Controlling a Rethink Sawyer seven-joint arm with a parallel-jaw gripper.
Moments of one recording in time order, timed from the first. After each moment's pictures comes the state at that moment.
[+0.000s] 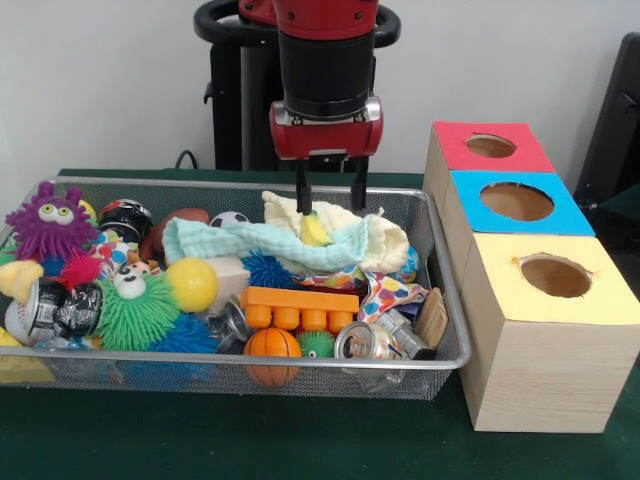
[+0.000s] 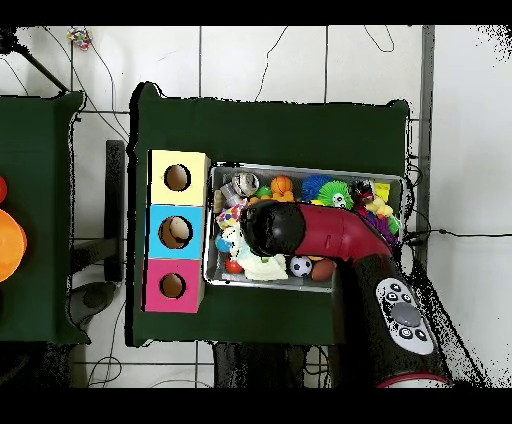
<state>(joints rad) -0.42 -0.71 0.20 1.72 -0.18 0.61 1.57</state>
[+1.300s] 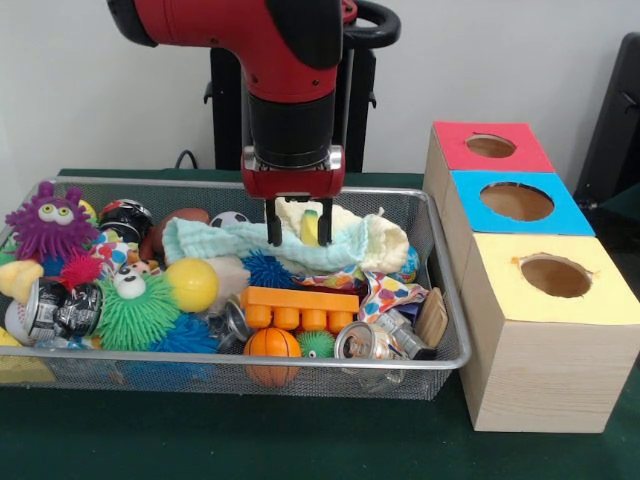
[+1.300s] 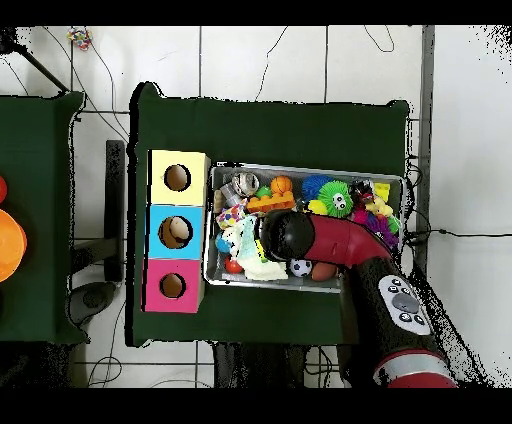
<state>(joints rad) -0.43 -0.59 0.14 1.71 -0.18 0.53 1.57</state>
